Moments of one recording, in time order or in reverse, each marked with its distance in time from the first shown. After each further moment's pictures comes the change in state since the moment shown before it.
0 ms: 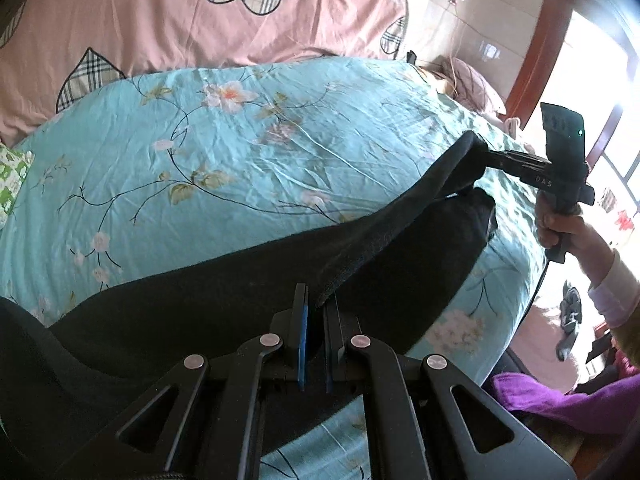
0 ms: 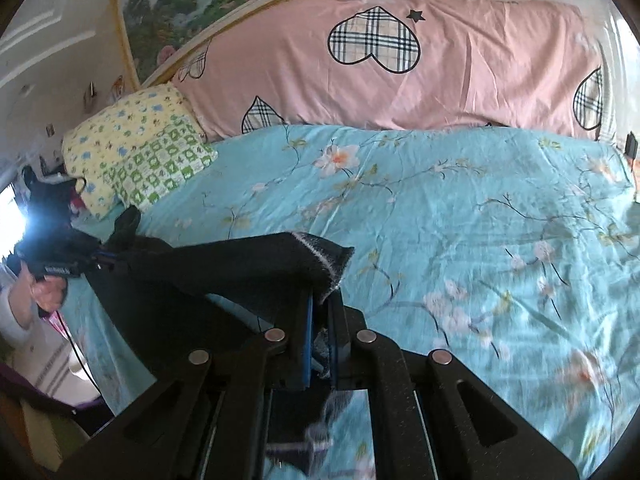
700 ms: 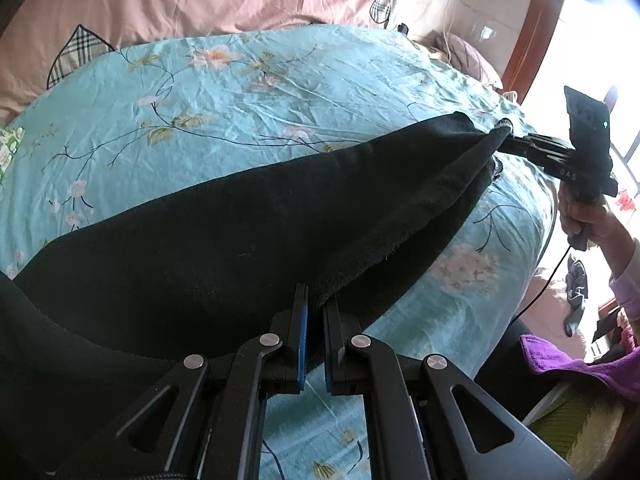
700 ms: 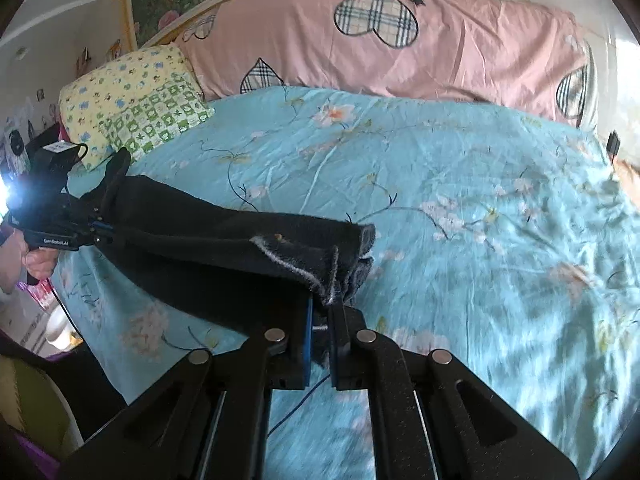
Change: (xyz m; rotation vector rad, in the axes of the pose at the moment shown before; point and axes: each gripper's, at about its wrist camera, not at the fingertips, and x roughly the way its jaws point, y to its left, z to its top) left arm 0.025 -0.011 -0.052 0.025 0.059 -0.005; right arm -0.026 0.029 -0.064 -0.067 0.050 -0.092
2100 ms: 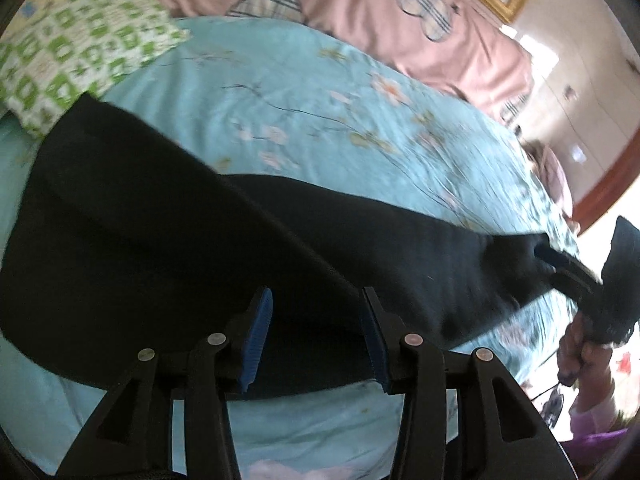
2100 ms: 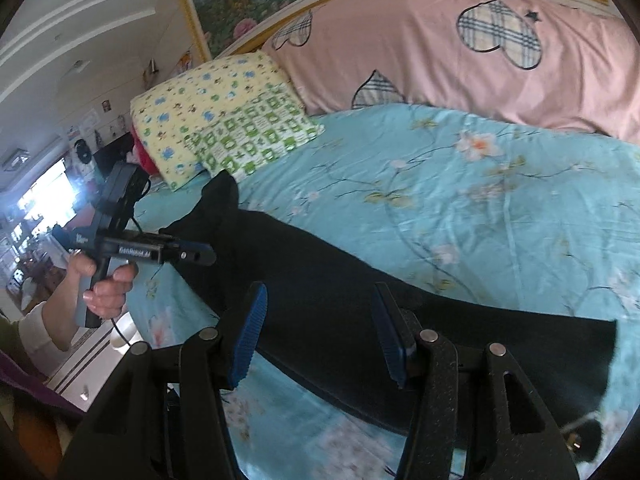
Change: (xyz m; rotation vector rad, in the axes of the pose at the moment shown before) left arm -0.079 0.133 -0.047 -0.505 -0.107 0.139; right arm 0.058 0.141 0.064 -0.015 -0.014 0.332
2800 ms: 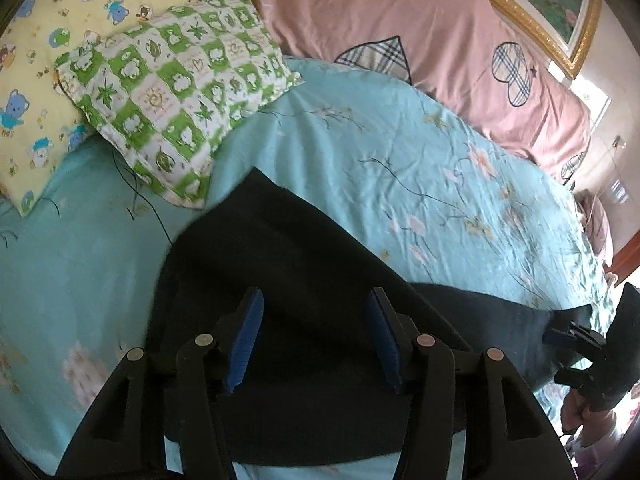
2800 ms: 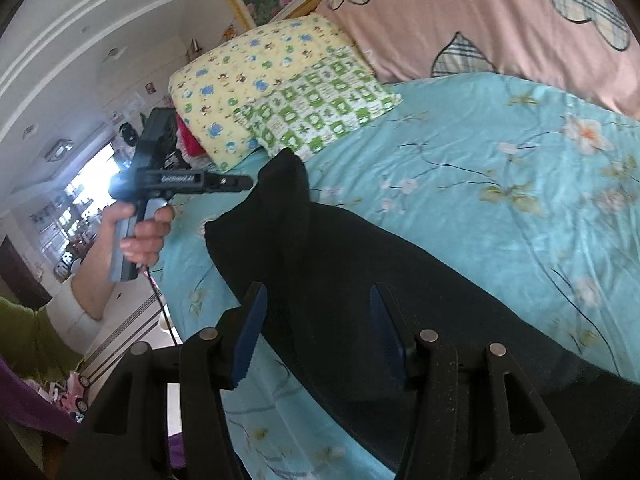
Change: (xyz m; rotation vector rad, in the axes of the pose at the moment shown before) left arm -0.047 0.121 0.069 -0.093 -0.087 0.174; right arm 0.103 0.053 0.034 -0.008 0.108 0.230
